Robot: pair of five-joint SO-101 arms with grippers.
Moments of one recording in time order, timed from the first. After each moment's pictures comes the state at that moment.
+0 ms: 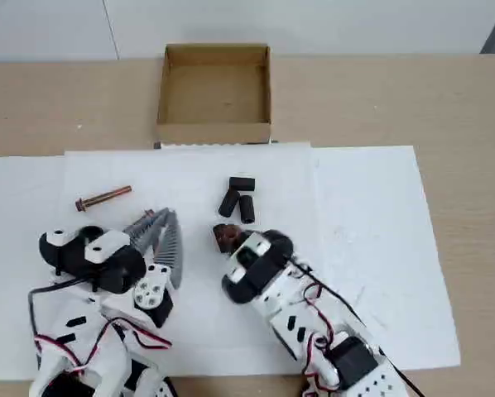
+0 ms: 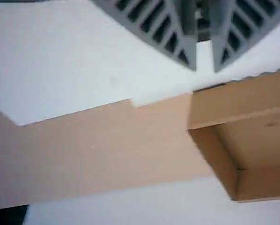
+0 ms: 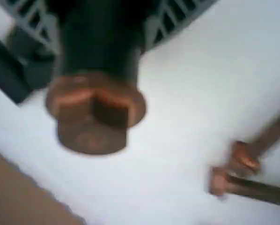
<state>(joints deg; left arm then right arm) 17.7 -103.4 64.5 60.4 8.7 -37.4 -102.8 93.0 36.1 14.3</state>
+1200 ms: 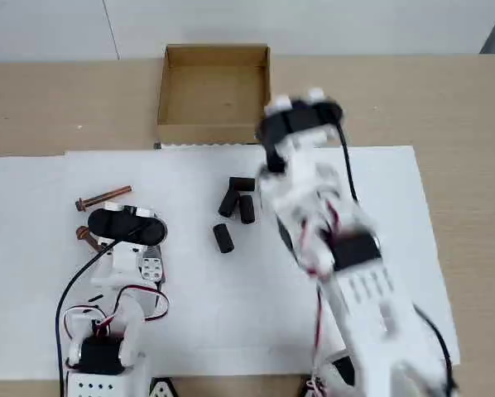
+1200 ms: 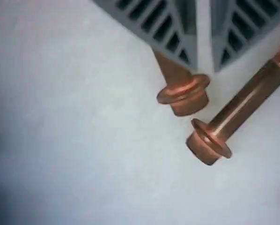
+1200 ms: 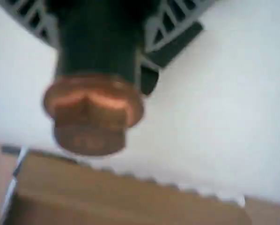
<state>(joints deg) -1.1 -103.4 95.0 57.3 -4.1 -22.9 -36.6 34.5 44.7 -5.7</state>
